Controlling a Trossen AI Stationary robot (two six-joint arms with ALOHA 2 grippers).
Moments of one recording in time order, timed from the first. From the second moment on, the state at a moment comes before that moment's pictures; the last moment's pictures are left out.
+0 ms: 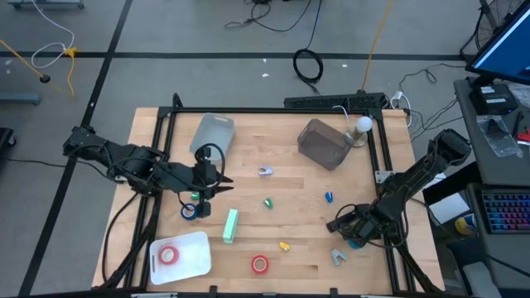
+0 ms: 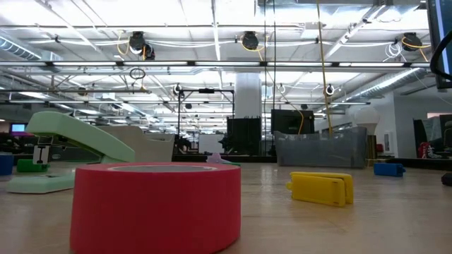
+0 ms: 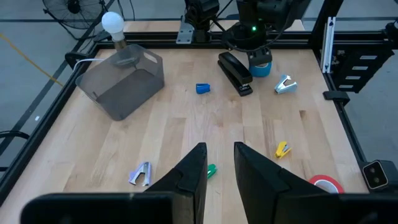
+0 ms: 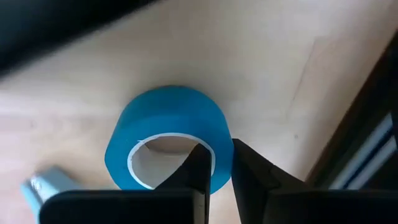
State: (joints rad) left arm -0.38 1.20 1.32 -0.70 -0.38 -0.22; right arm 0.77 1.29 0.59 -0.67 -0.32 2.31
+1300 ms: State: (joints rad) left arm -0.21 1.39 1.32 -0.46 0.08 -0.14; right arm 0.38 1.09 0.72 0.05 0.55 0.98
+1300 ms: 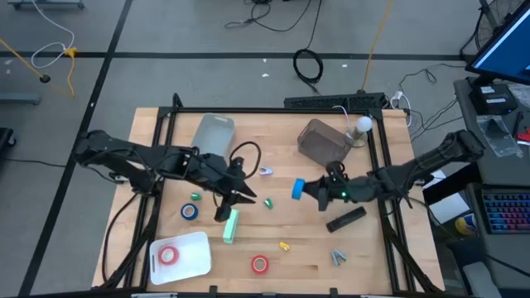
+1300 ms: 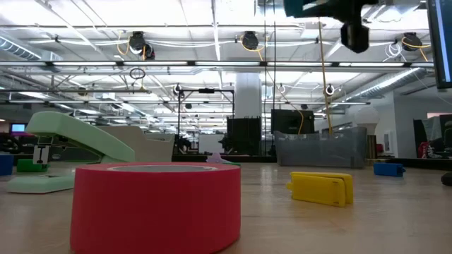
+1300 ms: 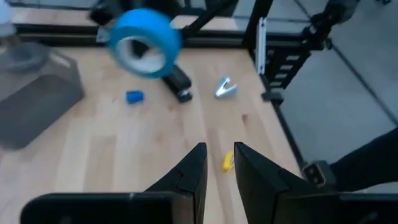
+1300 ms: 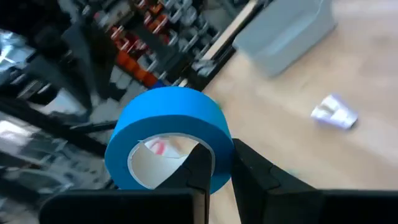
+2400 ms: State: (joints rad) left arm -0.18 1.61 1.32 -0.03 -0.14 -0.59; right arm 0.34 1.01 0.72 0.08 0.47 0.54
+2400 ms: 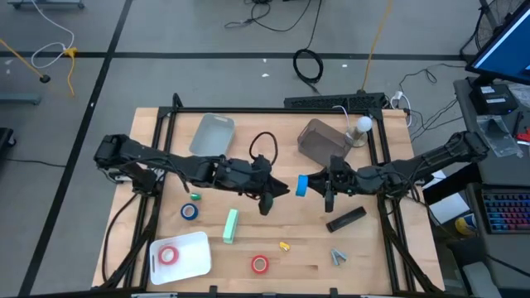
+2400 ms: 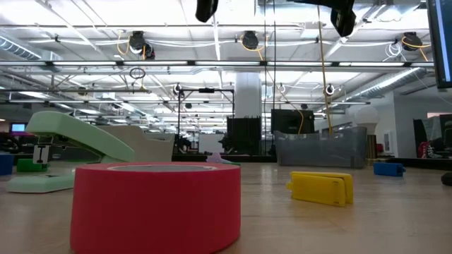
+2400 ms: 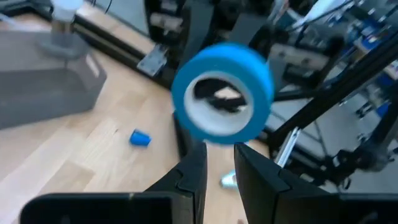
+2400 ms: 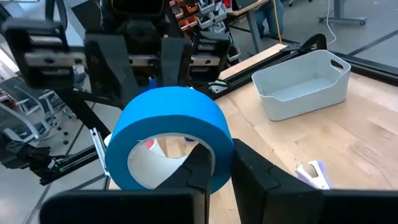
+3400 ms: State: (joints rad) left arm -0.19 1.69 1.32 0.23 -0.11 -0.58; right arm 0.34 1.01 0.72 0.07 0.46 0.59
